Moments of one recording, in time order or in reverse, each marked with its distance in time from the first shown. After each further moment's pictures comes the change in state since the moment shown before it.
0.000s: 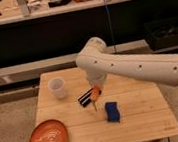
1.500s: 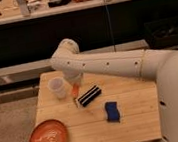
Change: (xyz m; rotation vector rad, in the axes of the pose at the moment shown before) arm -0.013 -0.113 0.008 0.045 0.036 -0.124
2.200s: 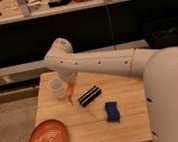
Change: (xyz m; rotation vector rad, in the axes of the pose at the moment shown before) arm 0.011 -0.022 0.004 0.008 0.017 -0.020
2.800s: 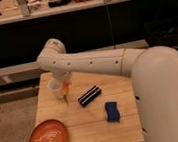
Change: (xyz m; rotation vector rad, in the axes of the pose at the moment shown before) arm 0.001 -0.032 0.002 0.004 0.010 -0.033
